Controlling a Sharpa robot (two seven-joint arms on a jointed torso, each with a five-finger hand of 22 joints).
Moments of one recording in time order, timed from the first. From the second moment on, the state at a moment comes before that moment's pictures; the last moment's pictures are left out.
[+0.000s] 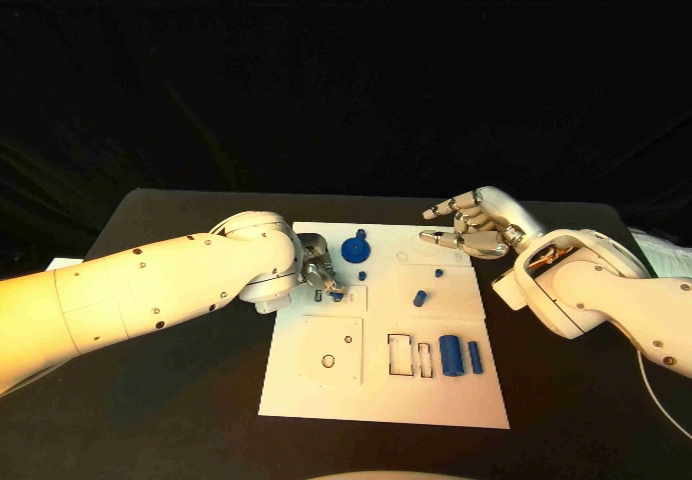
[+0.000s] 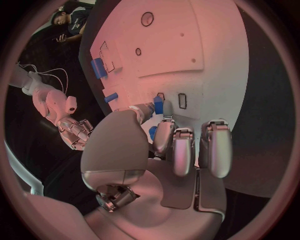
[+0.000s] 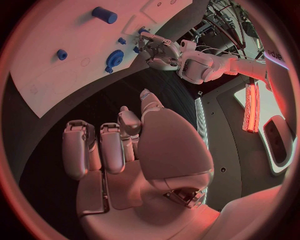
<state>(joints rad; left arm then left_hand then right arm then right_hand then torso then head) 1.27 -0.65 -0.03 1.49 -1.08 0.08 -0.69 1.25 -0.16 0.59 0.26 0.13 0.91 0.04 0.61 0.68 1.42 -0.03 1.30 1.26 1.47 -0.09 1.57 1.31 0.05 1.46 0.03 1.51 1.31 1.10 -0.96 0.11 1.70 -1.11 -0.50 -0.04 1.40 -0.08 -0.01 0.24 0.29 0.98 0.14 0.08 0.07 1.33 0.05 1.03 1.18 1.46 -0.01 1.42 1.31 0.05 1.40 0.10 1.45 1.31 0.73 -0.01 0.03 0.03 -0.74</state>
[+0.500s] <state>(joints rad) 1.27 -0.65 -0.03 1.49 -1.08 0.11 -0.69 1.23 -0.16 0.61 0.25 0.13 0.91 0.04 0.63 0.70 1.42 -0.03 1.30 1.26 1.47 -0.09 1.57 1.31 0.05 1.46 0.03 1.51 1.31 1.10 -0.97 0.11 1.70 -1.11 -0.50 -0.04 1.40 -0.08 -0.01 0.24 0.29 0.98 0.14 0.08 0.07 1.33 0.05 1.03 1.18 1.46 -0.01 1.42 1.31 0.05 1.40 0.10 1.45 1.31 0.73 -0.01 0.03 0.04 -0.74</state>
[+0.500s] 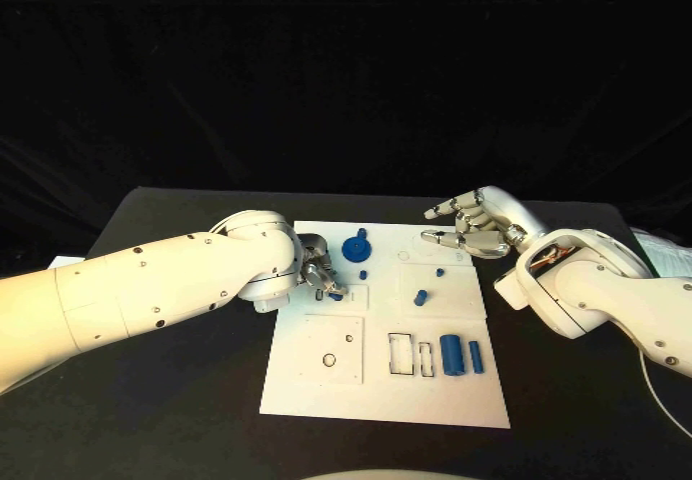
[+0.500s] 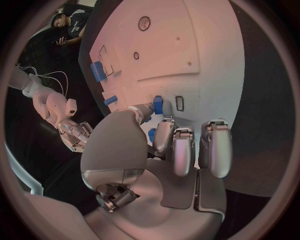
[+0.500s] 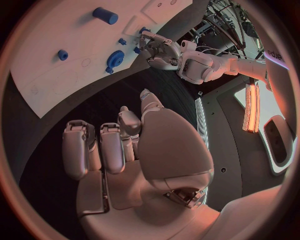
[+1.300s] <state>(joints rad) 1.27 -0.64 -0.03 1.48 -1.10 0.13 -0.69 1.11 -0.16 0.68 0.15 0.13 0.93 0.05 0.65 0.71 1.43 -0.05 1.31 1.28 1.47 -0.09 1.57 1.31 0.03 1.47 0.02 1.51 1.31 1.10 -0.97 0.11 1.70 -1.11 -0.49 -0.05 1.40 -0.08 -0.01 0.25 0.29 0.98 0.14 0.08 0.07 1.33 0.05 1.03 1.18 1.46 -0.01 1.42 1.31 0.05 1.40 0.10 1.45 1.31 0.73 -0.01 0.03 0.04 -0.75</state>
